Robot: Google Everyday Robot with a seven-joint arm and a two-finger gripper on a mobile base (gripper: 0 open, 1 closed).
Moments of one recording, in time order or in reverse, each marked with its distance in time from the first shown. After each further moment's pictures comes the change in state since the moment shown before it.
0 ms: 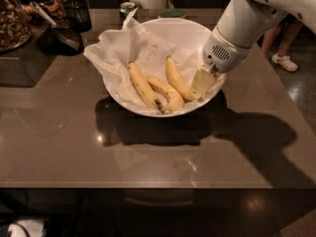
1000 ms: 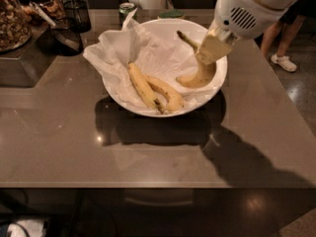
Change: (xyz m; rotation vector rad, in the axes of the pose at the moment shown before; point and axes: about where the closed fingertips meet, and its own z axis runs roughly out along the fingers) arm -0.028 0.046 -0.113 0.304 -0.171 -0.186
